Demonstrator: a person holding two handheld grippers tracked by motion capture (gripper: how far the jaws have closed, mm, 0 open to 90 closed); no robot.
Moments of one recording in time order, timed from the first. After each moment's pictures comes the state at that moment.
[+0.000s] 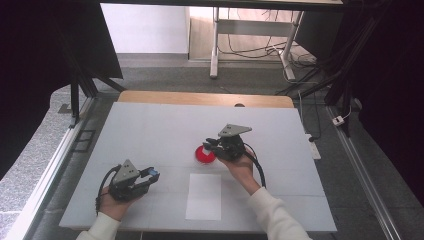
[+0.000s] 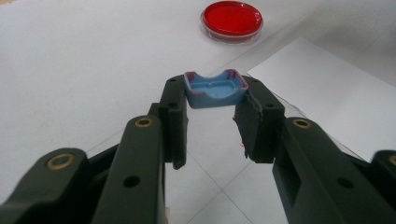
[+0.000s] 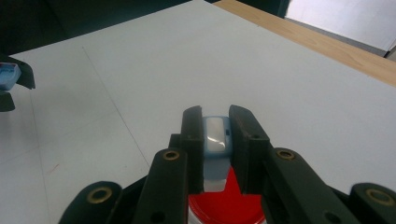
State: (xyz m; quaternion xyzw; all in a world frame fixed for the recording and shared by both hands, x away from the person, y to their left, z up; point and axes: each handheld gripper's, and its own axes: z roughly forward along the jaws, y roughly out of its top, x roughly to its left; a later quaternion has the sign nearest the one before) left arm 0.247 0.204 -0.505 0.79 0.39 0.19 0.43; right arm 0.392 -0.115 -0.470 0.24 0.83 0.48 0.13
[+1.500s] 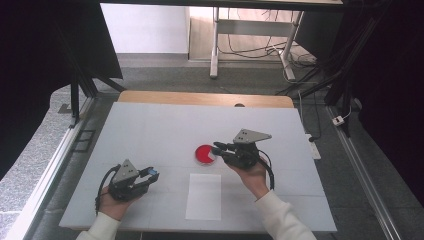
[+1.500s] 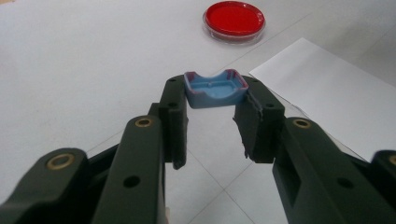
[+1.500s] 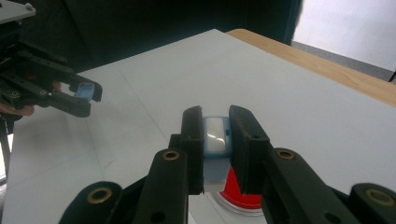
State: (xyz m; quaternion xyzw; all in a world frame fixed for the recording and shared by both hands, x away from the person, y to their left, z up) left arm 0.248 0.205 -0.505 0.79 0.39 0.19 0.43; right arm 0.353 -0.146 -0.440 0.23 0.81 0.53 0.12
